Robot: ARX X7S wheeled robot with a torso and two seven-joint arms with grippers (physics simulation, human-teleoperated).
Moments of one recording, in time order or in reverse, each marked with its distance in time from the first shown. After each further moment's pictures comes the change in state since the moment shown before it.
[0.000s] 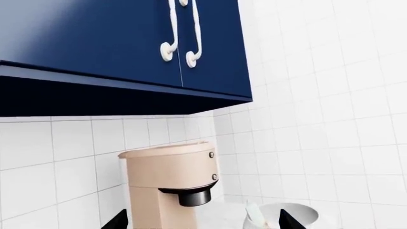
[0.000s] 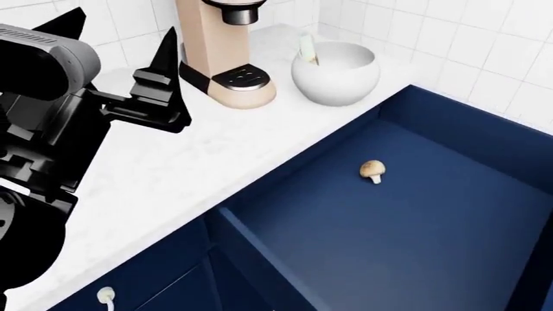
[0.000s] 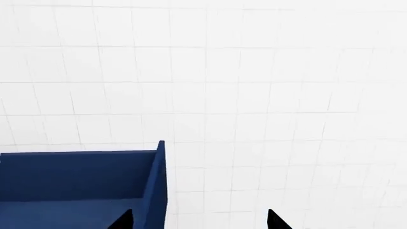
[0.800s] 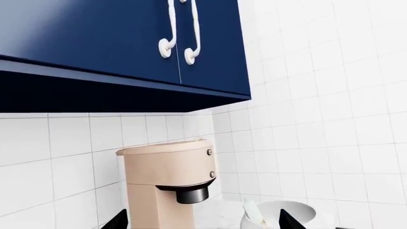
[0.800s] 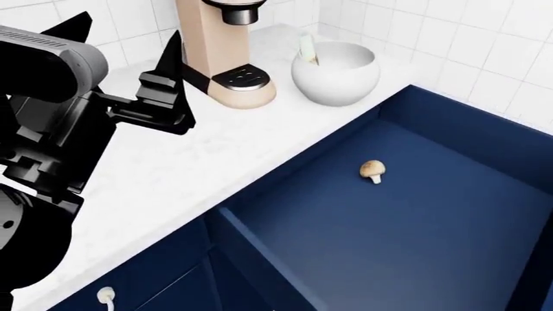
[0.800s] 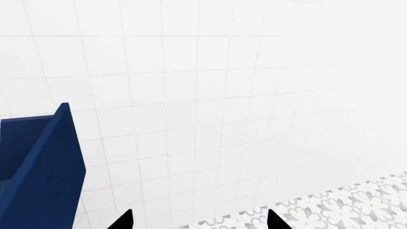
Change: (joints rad) left arm 0.008 0.000 0.022 -0.008 0.002 0.021 -0.011; right arm -0.177 -0.103 0.119 0.227 -0.214 -0.172 -0.130
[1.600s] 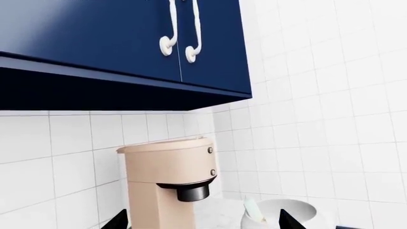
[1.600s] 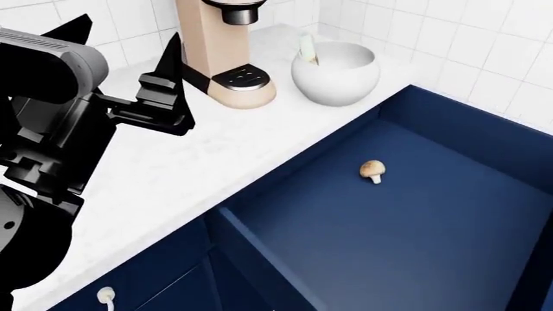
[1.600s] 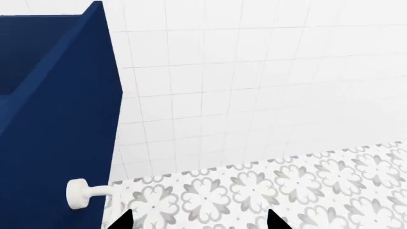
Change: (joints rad) left arm 0.007 -0.012 0.009 -0.006 -0.006 0.017 -0.009; right arm 0.219 -0.152 -0.388 0.457 -0.229 -0.316 -0.103
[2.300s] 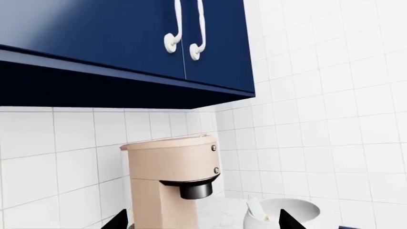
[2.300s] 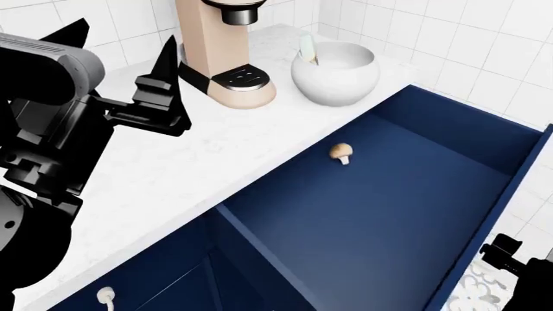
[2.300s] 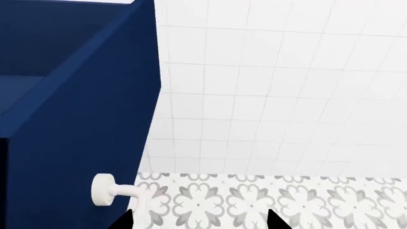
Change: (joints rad) left arm 0.027 -0.013 0.002 -0.015 0.016 0.038 0.010; right arm 0.320 -0.081 -0.286 0.306 -0.174 -0.131 -0.057
